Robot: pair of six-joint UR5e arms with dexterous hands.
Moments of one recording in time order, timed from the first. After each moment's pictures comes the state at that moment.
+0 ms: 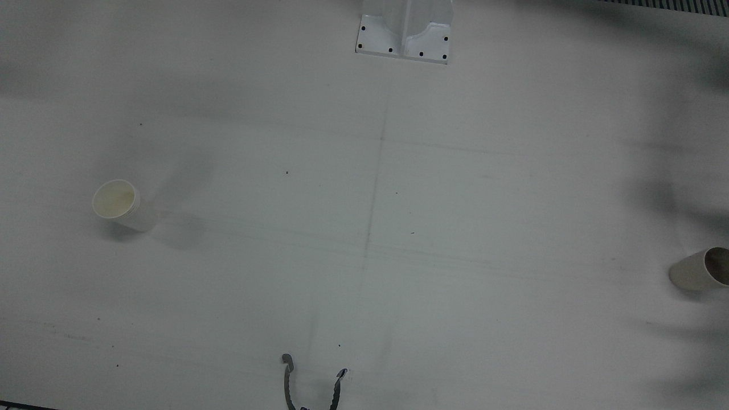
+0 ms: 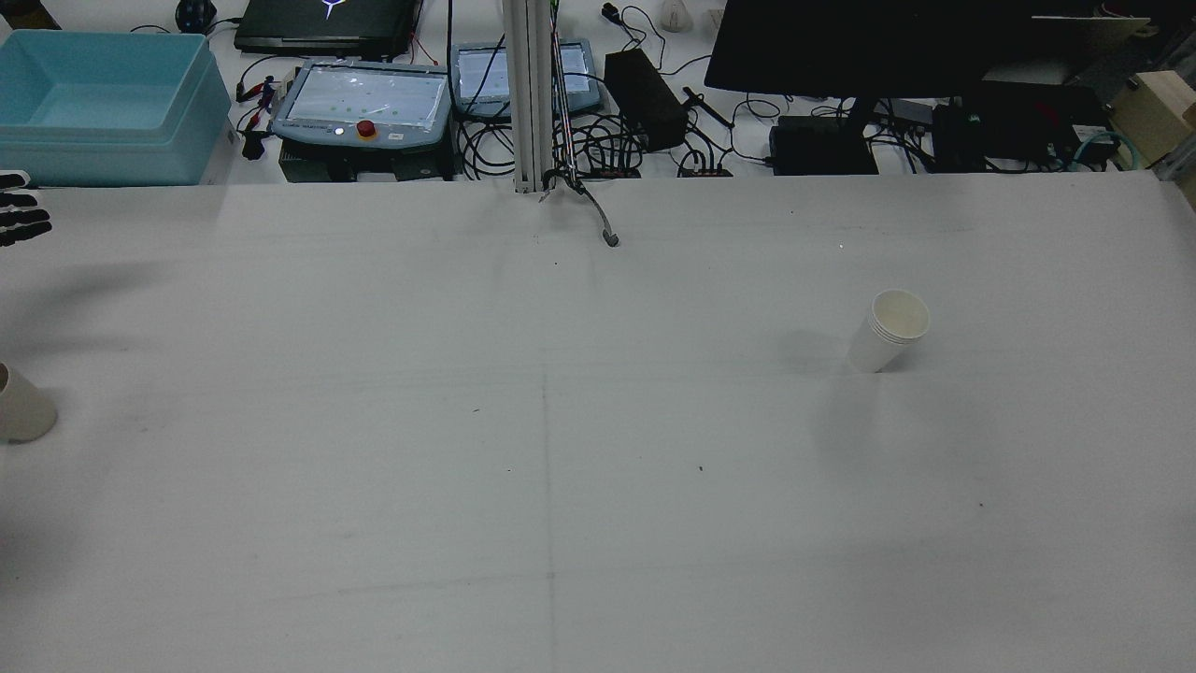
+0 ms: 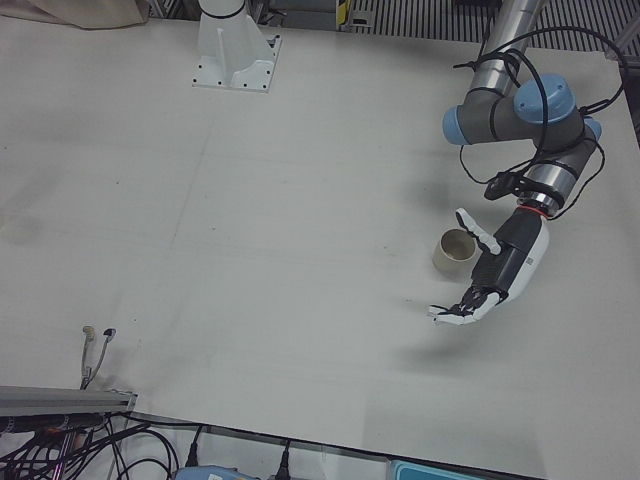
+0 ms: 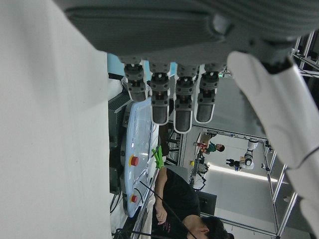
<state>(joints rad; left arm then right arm) -1.24 -1.66 -1.51 -0.06 1.71 -0.12 1.58 -1.65 1.76 -3.30 -1.34 -0.10</state>
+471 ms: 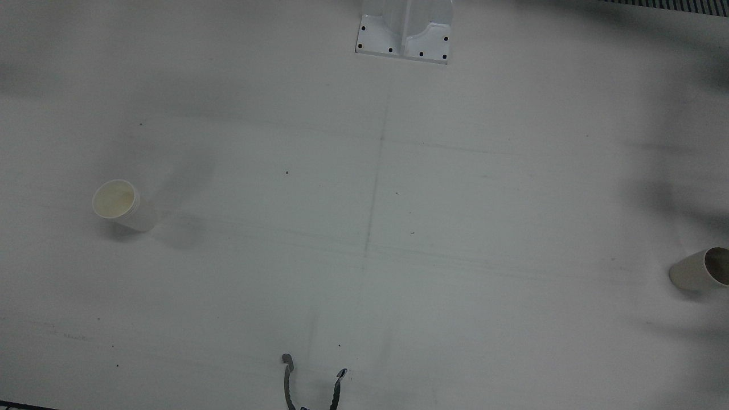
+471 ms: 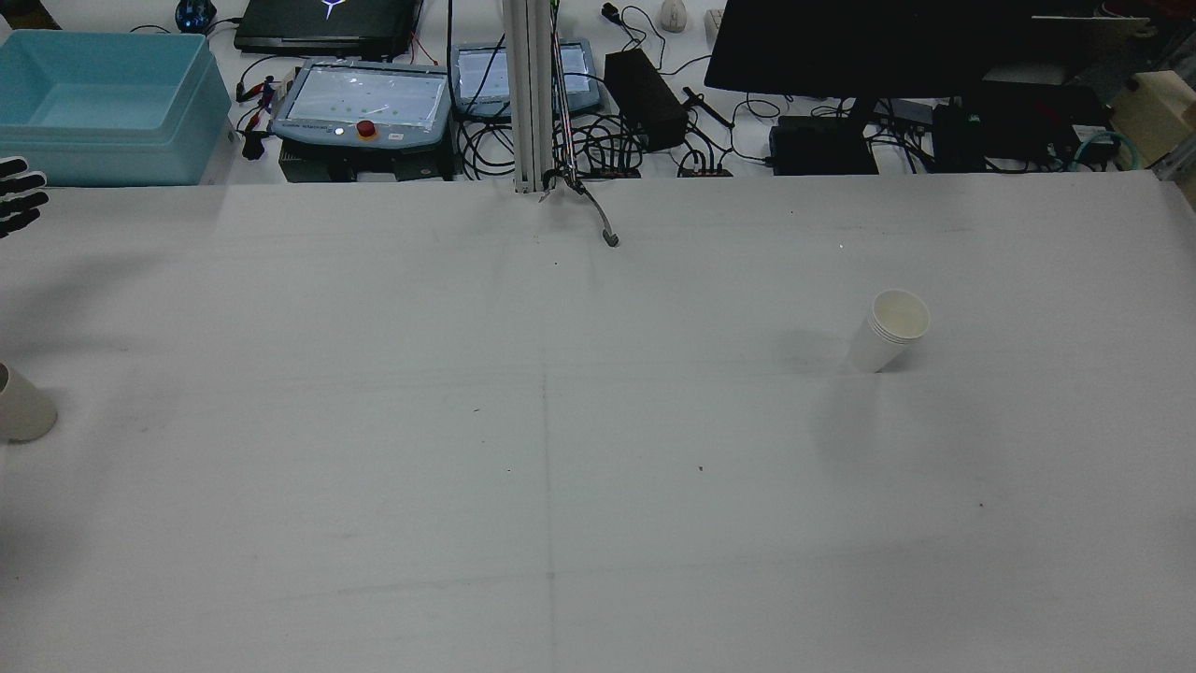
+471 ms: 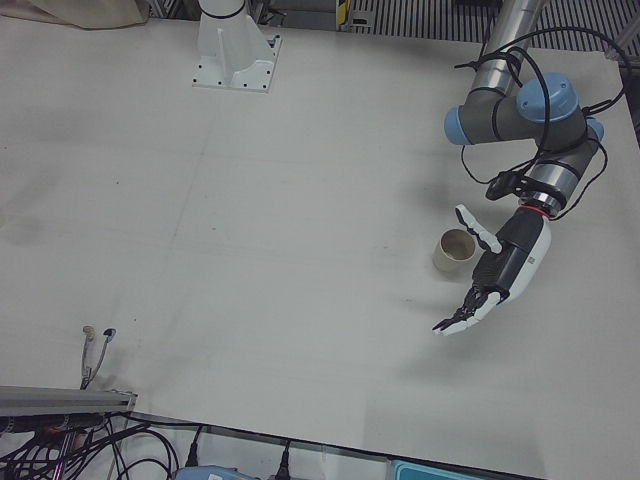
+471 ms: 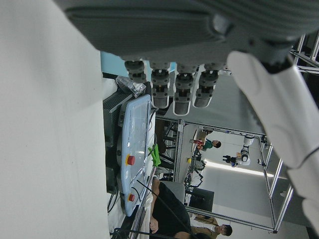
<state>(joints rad) -1.25 -1.66 -1.51 -0.09 1.71 -0.11 1.58 -1.65 1.76 -3.30 -1.34 -0.09</state>
